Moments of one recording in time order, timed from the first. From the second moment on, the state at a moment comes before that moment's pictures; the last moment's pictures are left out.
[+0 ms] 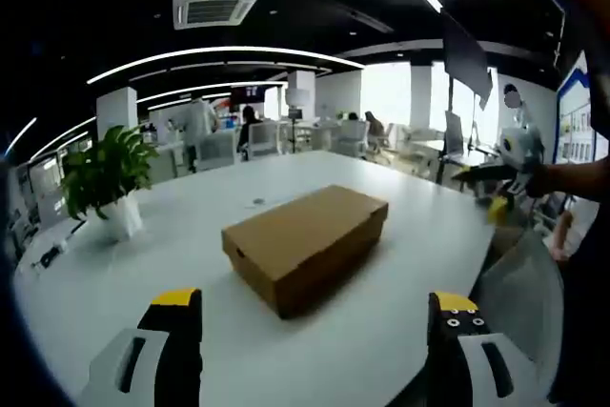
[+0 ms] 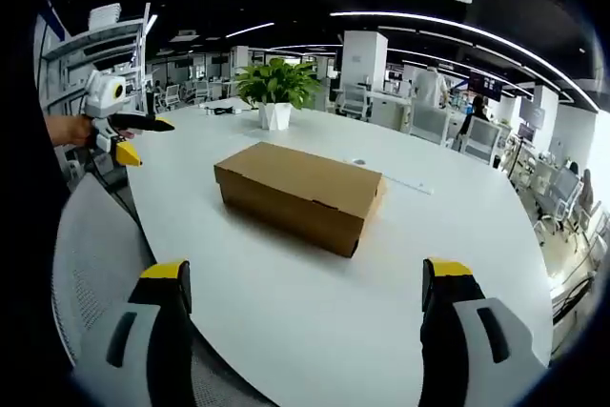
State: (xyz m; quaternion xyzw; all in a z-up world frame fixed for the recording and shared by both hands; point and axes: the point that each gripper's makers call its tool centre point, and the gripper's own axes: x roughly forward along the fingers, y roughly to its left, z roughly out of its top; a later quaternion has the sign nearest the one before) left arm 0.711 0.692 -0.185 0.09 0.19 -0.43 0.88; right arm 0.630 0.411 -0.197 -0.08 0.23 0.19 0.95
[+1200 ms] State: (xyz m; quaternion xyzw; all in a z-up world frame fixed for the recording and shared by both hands) left arm 0.711 0.691 -0.183 0.08 0.18 -0.43 0.88; right arm 0.629 0.407 -0.196 -0.07 0.22 0.19 0.95
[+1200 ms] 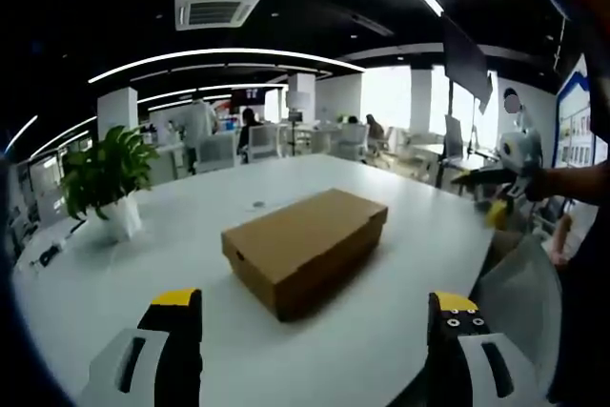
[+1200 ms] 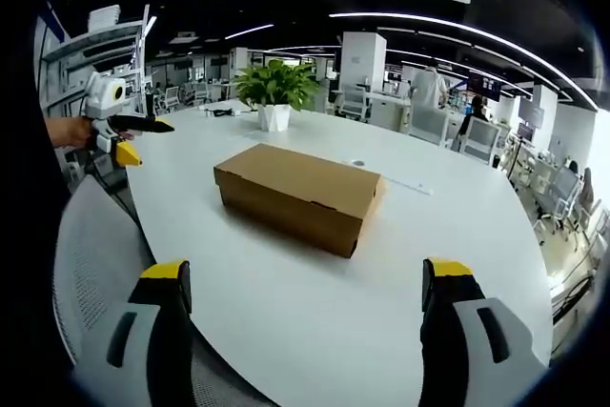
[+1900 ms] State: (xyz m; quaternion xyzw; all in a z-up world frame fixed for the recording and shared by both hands) left arm 0.713 0.691 -0.181 0.08 0.18 -0.44 0.88; right arm 0.630 0.406 -0.195 -0.08 0.23 0.19 0.95
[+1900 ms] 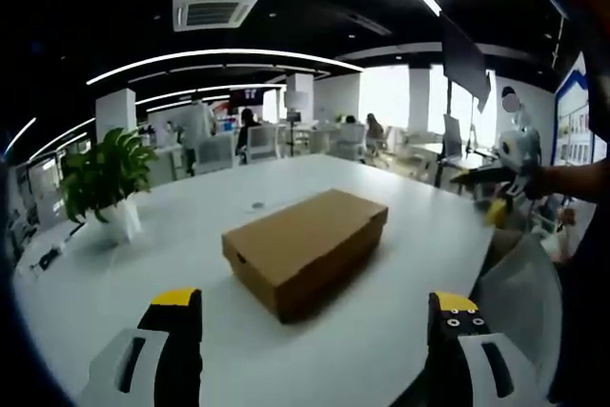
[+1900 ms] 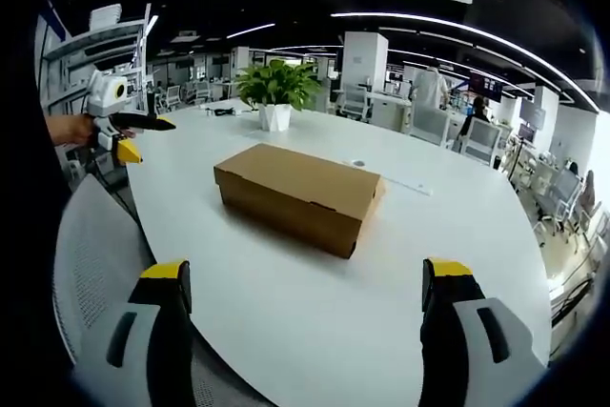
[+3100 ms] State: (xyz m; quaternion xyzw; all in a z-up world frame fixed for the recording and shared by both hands) left arm 0.739 0.658 -0.201 0.07 0.20 -0.43 0.88; right arm 0.667 0.379 -0.205 -0.09 0.23 0.21 0.95
